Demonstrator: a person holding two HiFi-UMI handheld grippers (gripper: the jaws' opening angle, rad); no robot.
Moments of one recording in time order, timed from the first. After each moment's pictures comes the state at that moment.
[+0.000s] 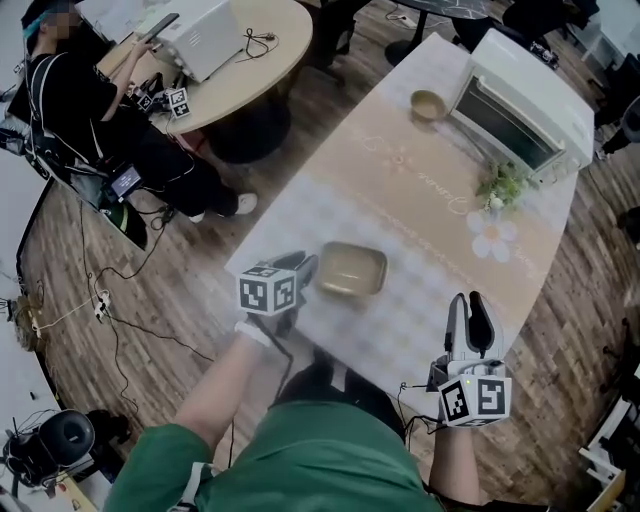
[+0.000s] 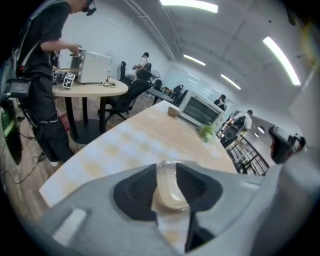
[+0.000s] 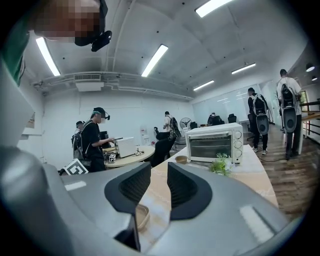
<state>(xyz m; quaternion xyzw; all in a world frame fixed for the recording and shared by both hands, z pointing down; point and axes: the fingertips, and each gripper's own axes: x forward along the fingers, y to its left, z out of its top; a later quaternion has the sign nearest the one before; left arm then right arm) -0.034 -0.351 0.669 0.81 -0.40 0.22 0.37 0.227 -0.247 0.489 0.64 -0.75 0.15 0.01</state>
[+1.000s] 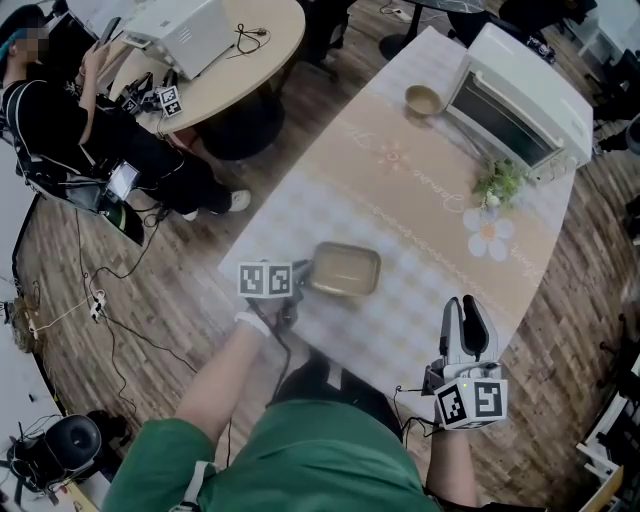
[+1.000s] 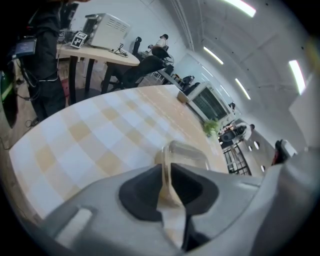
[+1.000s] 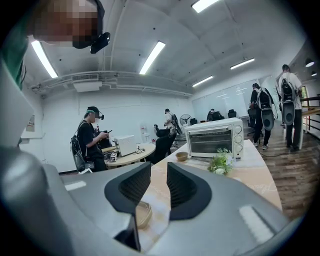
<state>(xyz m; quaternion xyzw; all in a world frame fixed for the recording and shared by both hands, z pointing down) -0.028 -0.347 0.737 0.76 -0.36 0.22 0.50 0.228 -0.250 0.502 0.64 -0.75 0.17 0.02</state>
